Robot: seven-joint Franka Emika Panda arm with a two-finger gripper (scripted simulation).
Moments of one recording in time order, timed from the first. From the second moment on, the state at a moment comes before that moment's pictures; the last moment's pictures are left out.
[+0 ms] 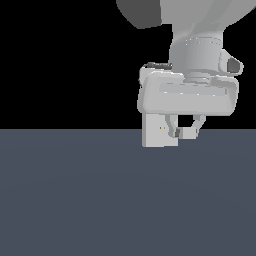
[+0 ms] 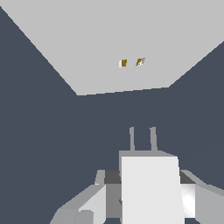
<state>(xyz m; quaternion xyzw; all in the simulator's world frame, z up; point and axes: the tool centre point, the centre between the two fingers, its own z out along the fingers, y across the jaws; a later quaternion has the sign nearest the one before) -0.031 -0.116 0.091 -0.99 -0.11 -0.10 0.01</state>
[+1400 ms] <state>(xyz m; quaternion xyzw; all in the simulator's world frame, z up) -0.011 -0.111 0.100 -0.98 -0.15 -0.10 0.02</state>
